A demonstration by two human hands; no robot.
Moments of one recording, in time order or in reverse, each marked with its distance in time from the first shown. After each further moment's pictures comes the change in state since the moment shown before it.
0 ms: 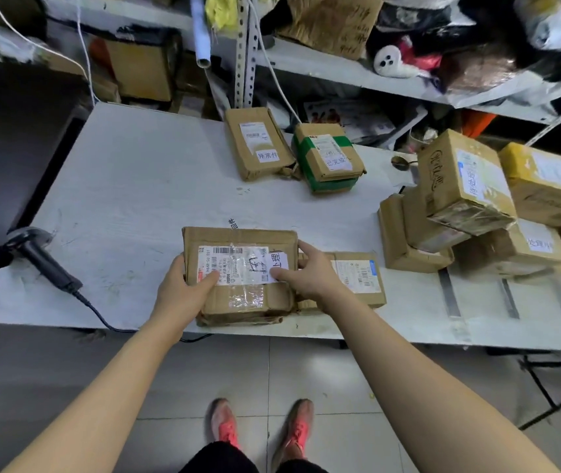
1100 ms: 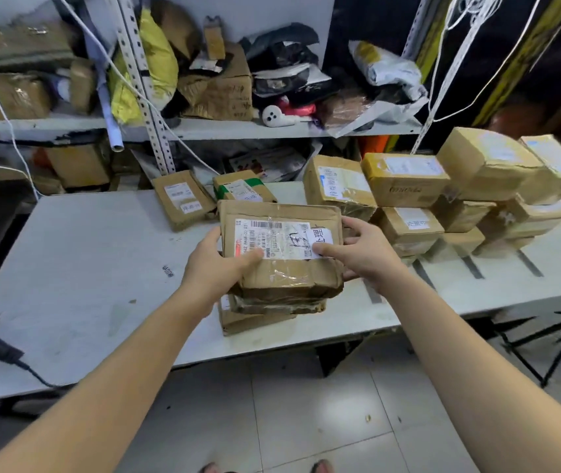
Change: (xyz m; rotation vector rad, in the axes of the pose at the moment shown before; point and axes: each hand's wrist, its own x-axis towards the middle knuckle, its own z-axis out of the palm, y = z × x) left_hand -0.126 0.162 0.155 0.085 -0.230 0.303; right_hand -0.155 0.025 -0.234 0.246 0.298 -0.195
